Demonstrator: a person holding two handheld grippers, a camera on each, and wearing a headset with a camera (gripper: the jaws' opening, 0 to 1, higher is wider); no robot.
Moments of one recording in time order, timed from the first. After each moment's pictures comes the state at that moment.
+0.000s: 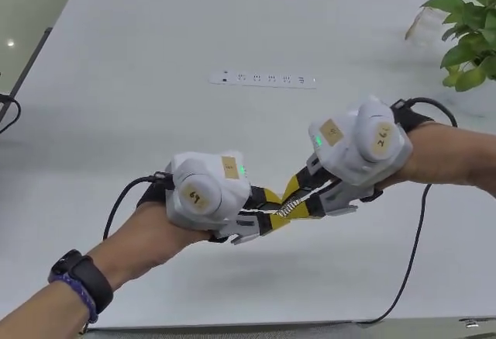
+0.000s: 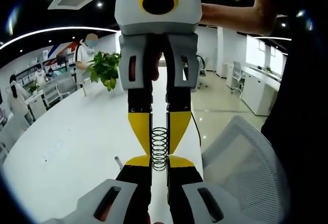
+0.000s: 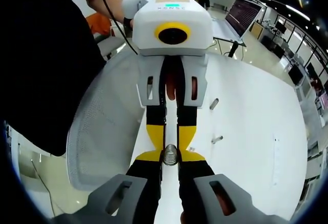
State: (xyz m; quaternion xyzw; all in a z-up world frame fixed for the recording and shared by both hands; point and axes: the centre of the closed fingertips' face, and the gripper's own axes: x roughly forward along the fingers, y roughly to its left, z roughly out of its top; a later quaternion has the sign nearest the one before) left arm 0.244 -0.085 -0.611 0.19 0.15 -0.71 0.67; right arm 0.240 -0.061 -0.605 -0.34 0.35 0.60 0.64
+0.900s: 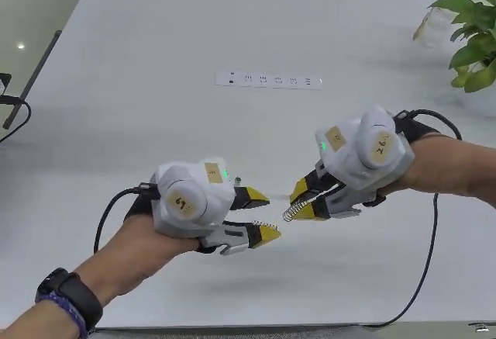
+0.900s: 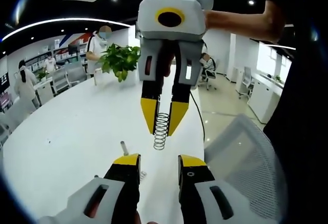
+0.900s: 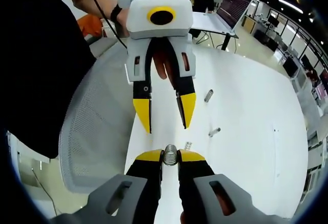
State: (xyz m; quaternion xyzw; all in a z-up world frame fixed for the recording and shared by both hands) left arm 0.256 -0.055 -0.624 0.16 0.18 -0.67 0.70; right arm 0.250 -0.071 -0.623 -0.33 0.37 0.57 0.66
